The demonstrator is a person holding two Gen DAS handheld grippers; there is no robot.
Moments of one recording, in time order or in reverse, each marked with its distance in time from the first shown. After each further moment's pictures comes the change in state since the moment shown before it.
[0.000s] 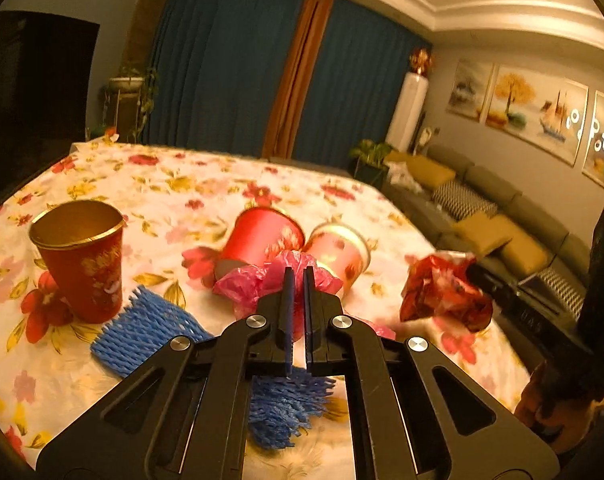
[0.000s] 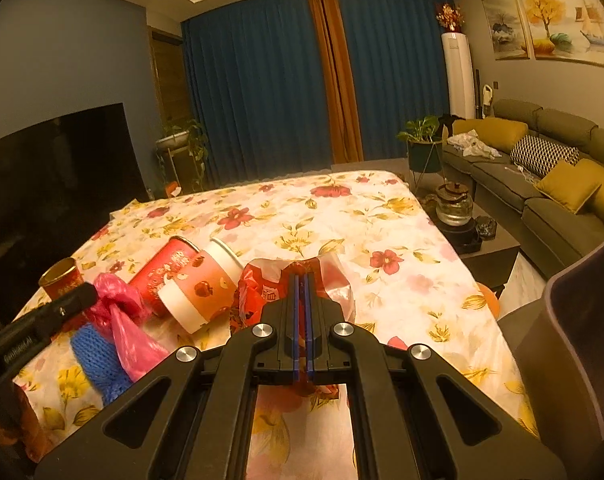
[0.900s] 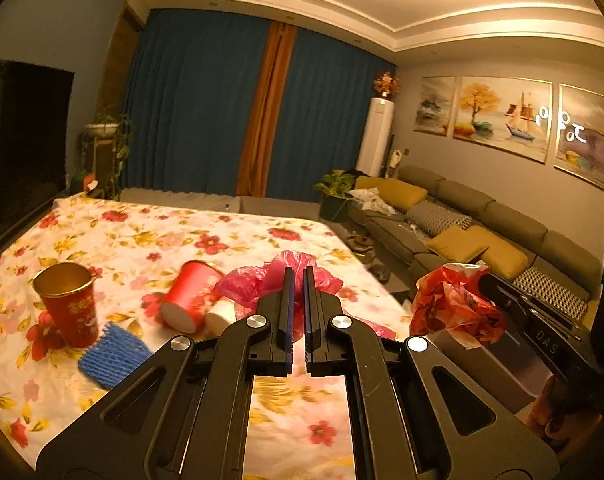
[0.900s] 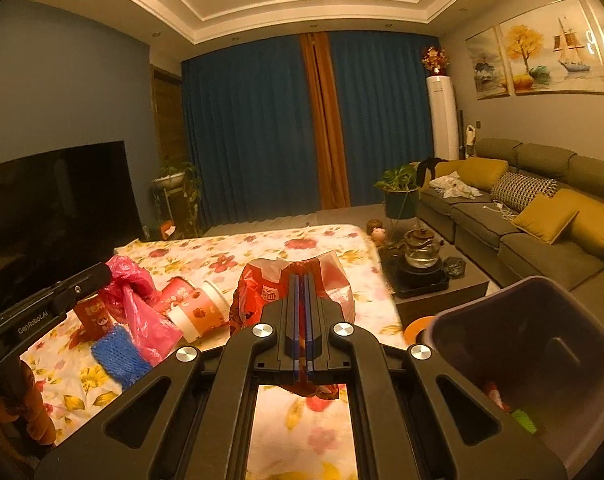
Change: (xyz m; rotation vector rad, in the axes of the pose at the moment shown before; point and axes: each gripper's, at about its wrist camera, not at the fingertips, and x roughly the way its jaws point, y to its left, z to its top) left arm -0.058 -0.091 0.017 0.109 -0.114 -0.076; right arm -0.117 -0.040 0.015 -0.009 -0.165 -0.045
